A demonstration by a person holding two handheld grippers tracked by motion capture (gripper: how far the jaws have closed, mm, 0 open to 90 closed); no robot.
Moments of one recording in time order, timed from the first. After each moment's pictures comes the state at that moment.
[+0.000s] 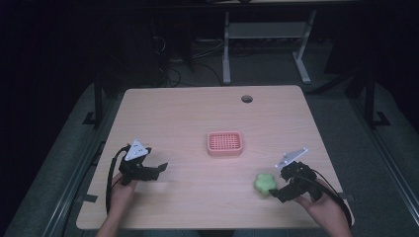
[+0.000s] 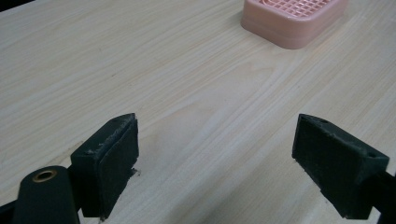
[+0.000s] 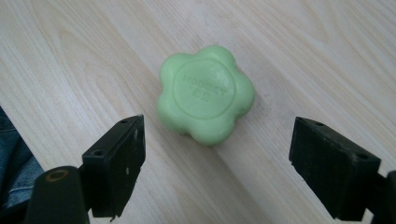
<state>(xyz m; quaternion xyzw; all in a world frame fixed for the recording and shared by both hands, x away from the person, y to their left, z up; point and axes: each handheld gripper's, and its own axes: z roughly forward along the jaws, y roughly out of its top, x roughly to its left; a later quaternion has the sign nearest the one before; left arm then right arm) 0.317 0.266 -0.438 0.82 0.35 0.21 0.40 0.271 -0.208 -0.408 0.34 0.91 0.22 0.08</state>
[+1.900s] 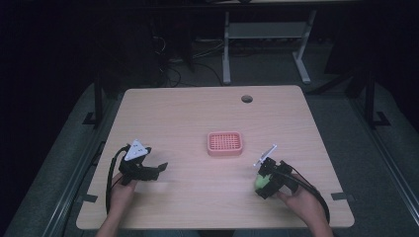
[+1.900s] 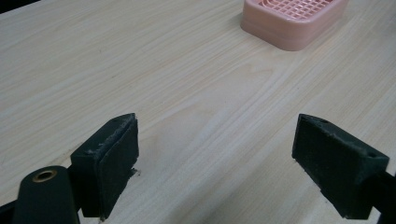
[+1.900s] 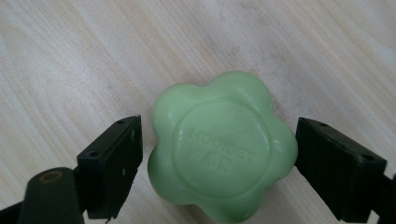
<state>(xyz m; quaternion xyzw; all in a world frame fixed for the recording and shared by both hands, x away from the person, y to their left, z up) 0.317 0.266 -0.438 0.82 0.35 0.21 0.40 0.302 -0.162 -0.439 0.34 0.93 0.14 0.05</state>
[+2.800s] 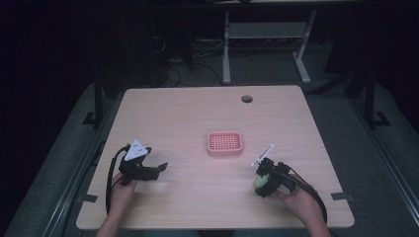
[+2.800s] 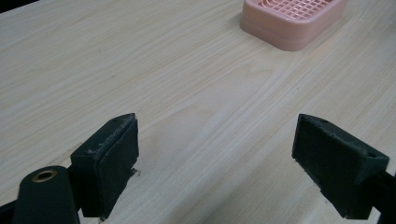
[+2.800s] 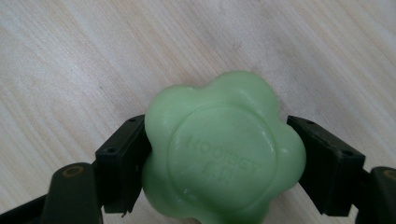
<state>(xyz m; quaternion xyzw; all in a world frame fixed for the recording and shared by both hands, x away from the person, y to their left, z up) 0.317 0.266 -0.438 0.82 0.35 0.21 0.40 0.306 -0.158 -0.446 0.35 0.93 0.13 0.05</state>
